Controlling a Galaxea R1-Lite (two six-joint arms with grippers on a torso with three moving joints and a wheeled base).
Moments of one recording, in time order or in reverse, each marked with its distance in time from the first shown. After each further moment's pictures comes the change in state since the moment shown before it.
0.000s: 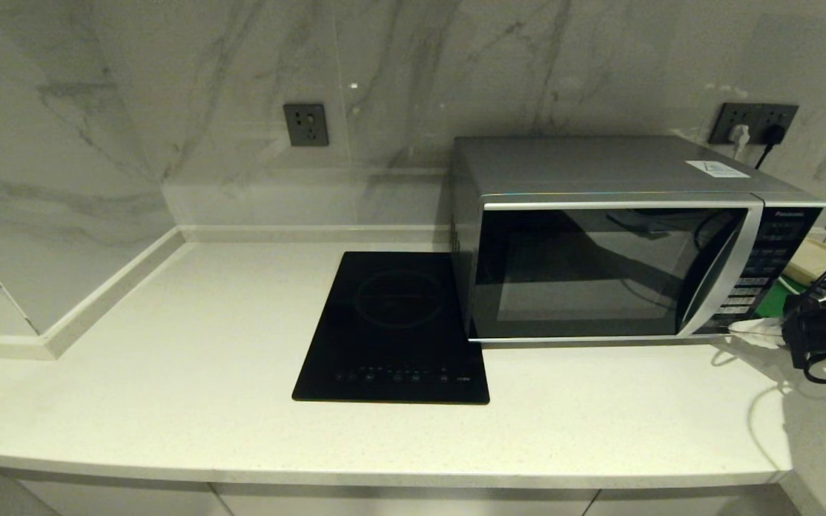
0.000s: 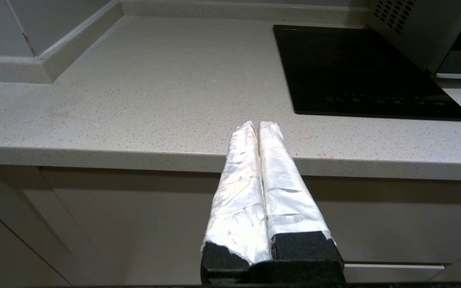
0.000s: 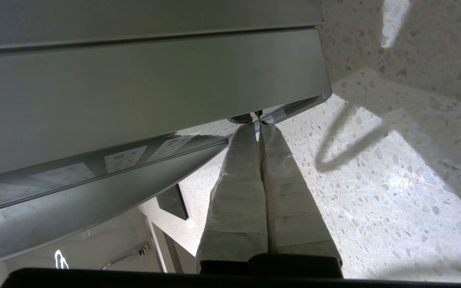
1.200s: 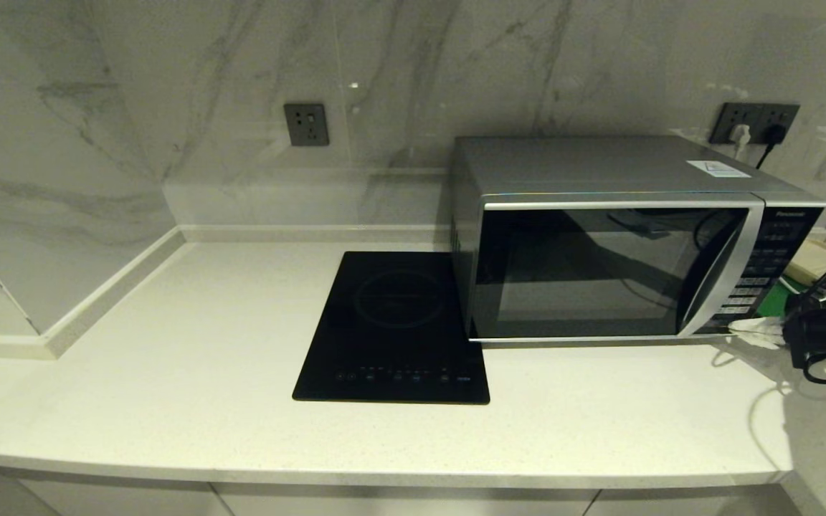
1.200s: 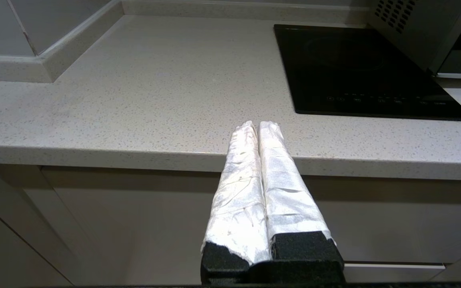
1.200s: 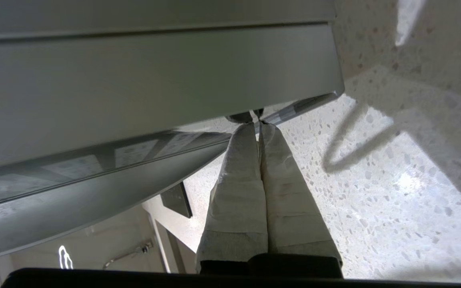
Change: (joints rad) left arm 0.000 0.000 0.000 0.001 0.000 0.000; right arm -0.006 -0.013 0.030 0.001 0.015 -0.009
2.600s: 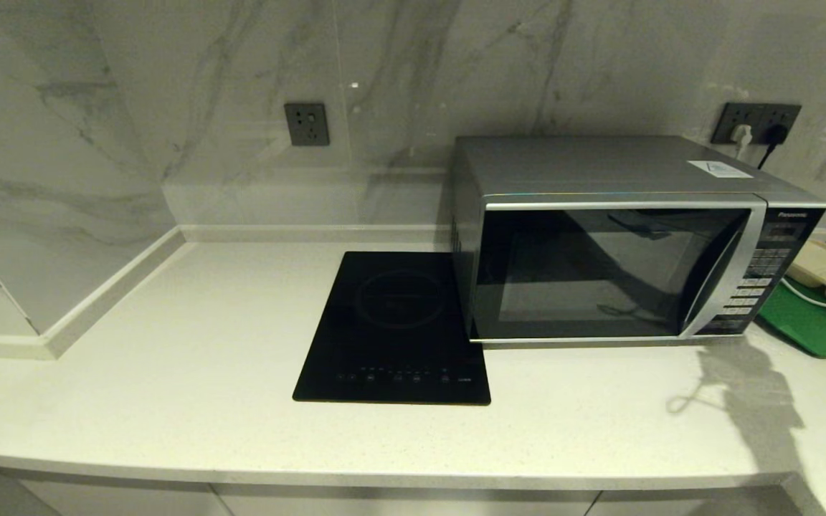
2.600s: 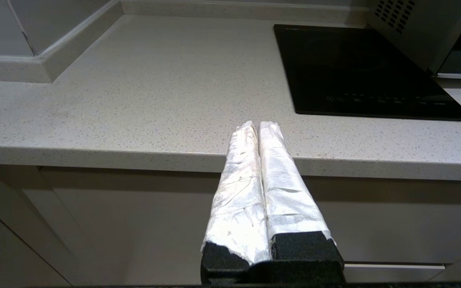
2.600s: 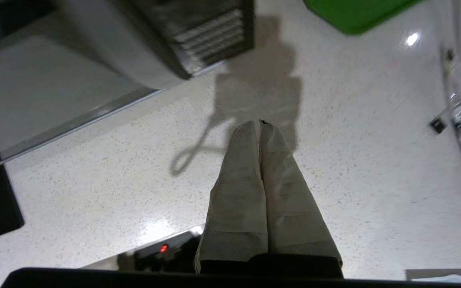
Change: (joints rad) left arm 0.000 0.000 0.000 -0.001 0.000 0.000; right arm 0.203 -0.764 0.028 0.431 -0.955 -0.326
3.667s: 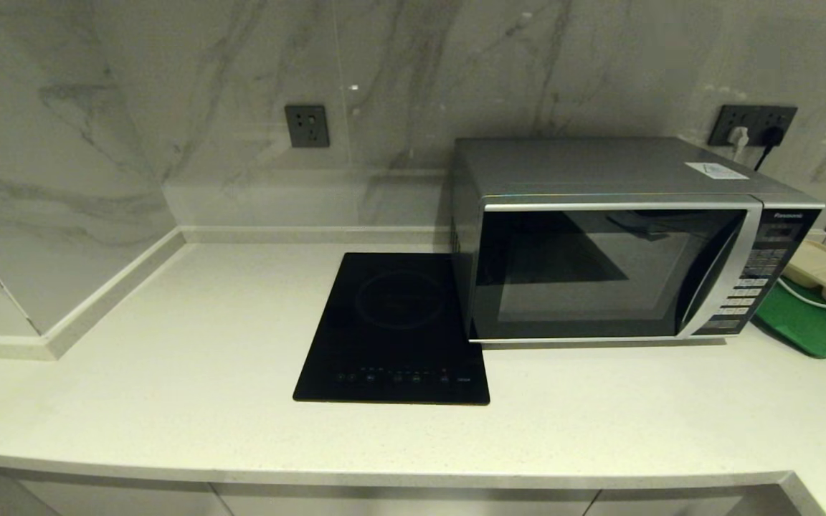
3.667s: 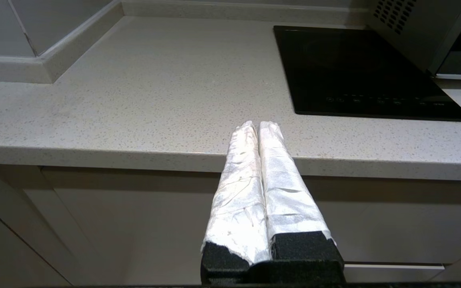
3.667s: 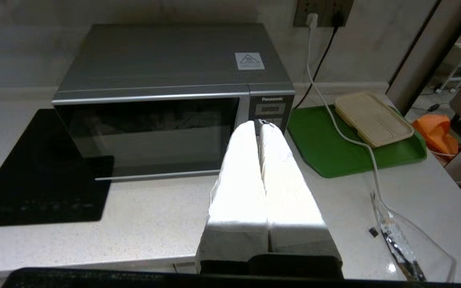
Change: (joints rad) left arm 0.000 0.000 0.000 0.000 0.000 0.000; right arm 0.525 -0.798 0.053 0.017 -0.327 -0.058
